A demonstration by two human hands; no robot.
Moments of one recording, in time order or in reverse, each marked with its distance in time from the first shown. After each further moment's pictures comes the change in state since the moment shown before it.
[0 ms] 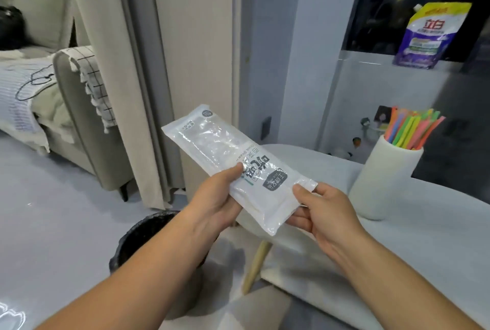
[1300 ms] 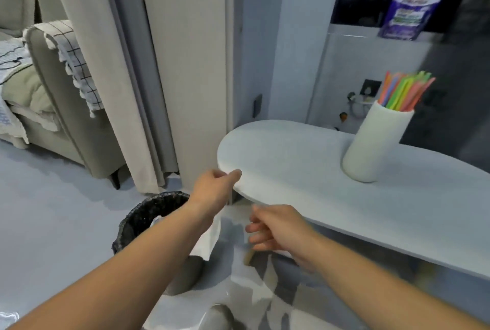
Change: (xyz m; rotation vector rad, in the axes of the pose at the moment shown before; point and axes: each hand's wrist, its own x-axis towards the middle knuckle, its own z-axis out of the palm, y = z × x) left_hand -0.012 -0.014 -0.062 1.016 0.232 0.102; right_hand -0.036 0.082 0.038 -0.312 -0.213 0.276
